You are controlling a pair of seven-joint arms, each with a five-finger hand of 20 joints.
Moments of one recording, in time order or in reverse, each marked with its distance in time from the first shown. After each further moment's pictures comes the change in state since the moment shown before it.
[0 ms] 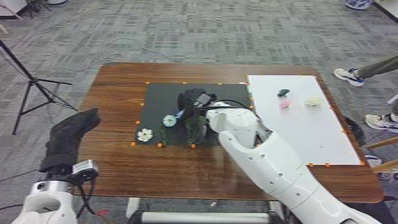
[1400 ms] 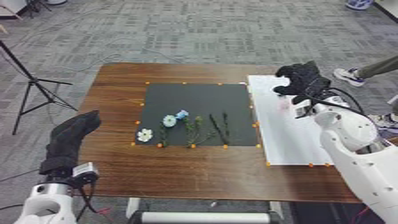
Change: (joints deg) left arm 1.3 -0.3 -0.2 -0.6 0.3 -0.3 0.3; right arm -14.6 26.0 25.0 -5.9 2.7 24.1 -4.9
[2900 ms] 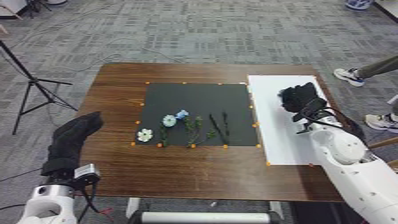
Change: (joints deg) left arm 0.4 -0.6 0.1 -0.3 0.0 -0.9 0.1; right arm -0.8 -1.5 -3.2 11.4 -0.4 11.3 -1.5
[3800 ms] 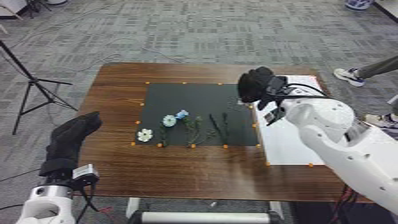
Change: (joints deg) left arm 0.6 0.1 -0.6 -0.5 0.1 0.1 0.0; right arm 14.6 8.5 -18.7 -24.5 15.3 -27.7 5.7
